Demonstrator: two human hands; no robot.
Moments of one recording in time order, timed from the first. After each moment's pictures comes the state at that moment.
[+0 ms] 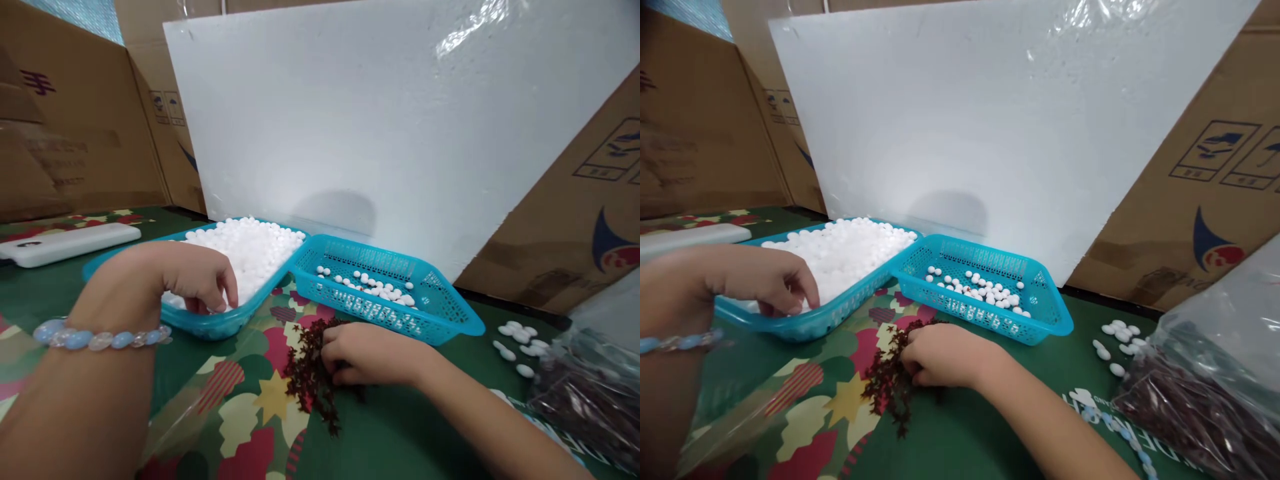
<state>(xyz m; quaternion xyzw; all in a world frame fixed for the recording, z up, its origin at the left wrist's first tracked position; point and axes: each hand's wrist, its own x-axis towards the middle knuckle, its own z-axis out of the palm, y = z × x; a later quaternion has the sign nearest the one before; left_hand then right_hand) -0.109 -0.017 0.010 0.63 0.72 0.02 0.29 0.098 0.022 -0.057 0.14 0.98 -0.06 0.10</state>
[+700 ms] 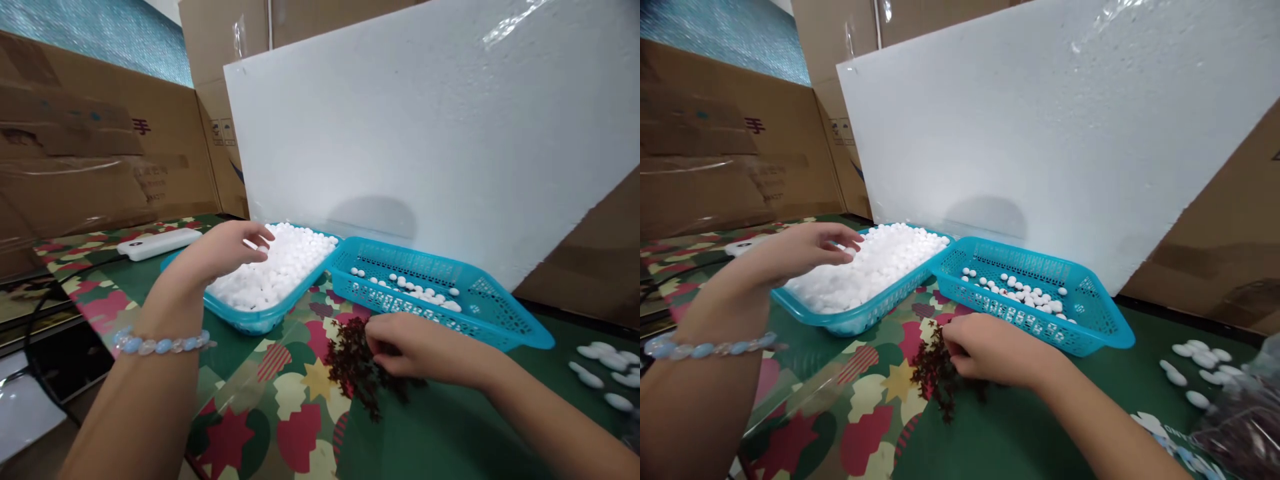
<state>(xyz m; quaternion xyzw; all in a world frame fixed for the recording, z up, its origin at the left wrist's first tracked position) -0.111 -0.047 0.017 0.60 0.76 0.24 0.09 0.105 0.007 -0.047 0.20 0.98 -0.08 0.02</state>
